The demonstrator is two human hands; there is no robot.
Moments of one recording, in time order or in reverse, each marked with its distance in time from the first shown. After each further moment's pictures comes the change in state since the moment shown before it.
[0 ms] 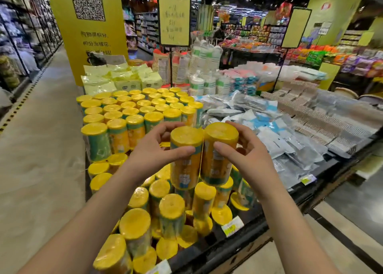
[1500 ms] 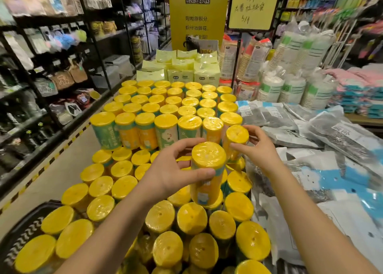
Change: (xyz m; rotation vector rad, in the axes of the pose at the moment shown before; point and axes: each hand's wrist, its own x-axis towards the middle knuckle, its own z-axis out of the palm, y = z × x) left_hand 0.157 -0.050 0.121 0.133 0.446 -0.174; right_hand 0.354 0.221 -0.025 -0.054 -0.513 -0.009
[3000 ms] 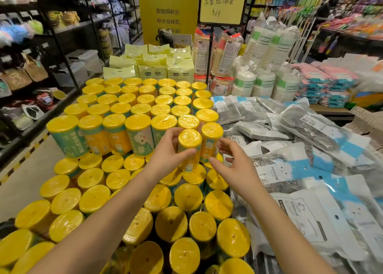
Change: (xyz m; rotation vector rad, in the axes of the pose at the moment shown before) left_hand 0.099 -0.070 0.034 0.263 0.050 -0.042; right_hand -0.069 -0.014 0.011 -0.203 0.034 -0.021
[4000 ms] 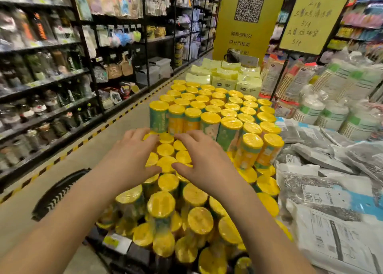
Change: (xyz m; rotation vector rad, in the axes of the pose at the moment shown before) left_hand -0.227 0.036 -0.190 1.019 0.088 -0.169; right_hand -0.088 -0.199 0.104 -0.508 -0.370 -0.712
